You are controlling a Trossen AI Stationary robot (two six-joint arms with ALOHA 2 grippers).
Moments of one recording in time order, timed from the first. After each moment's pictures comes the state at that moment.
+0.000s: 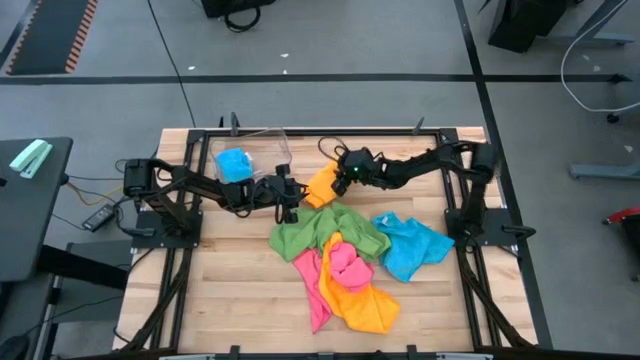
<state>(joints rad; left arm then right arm) 0.17 1.66 0.60 0.56 -0.27 0.37 -0.38 1.85 0.84 0.34 0.29 0.17</state>
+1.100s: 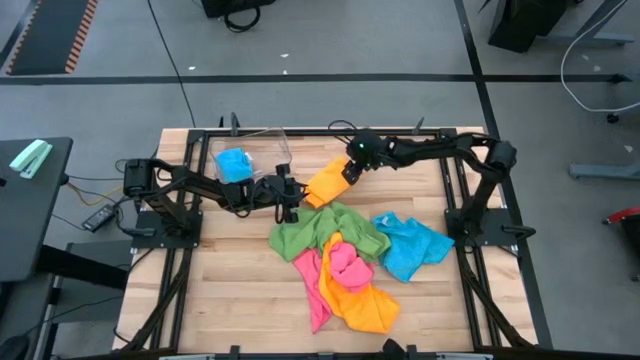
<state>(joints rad) 0.17 1.66 0.60 0.58 -0.27 0.37 -0.53 1.74 0.95 -0.10 0.02 0.17</state>
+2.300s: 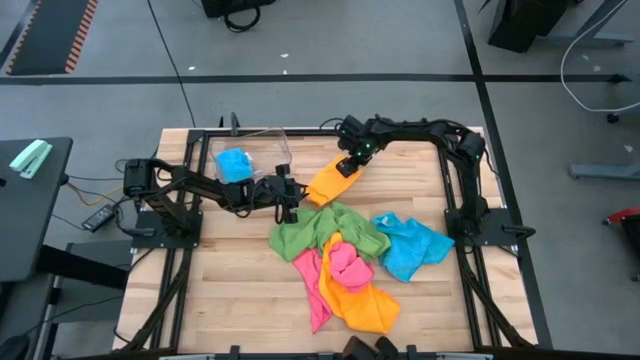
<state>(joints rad) 0.17 1.66 0.60 0.56 -0.27 0.38 -0.60 2.04 1.34 -0.64 -0.18 0.24</state>
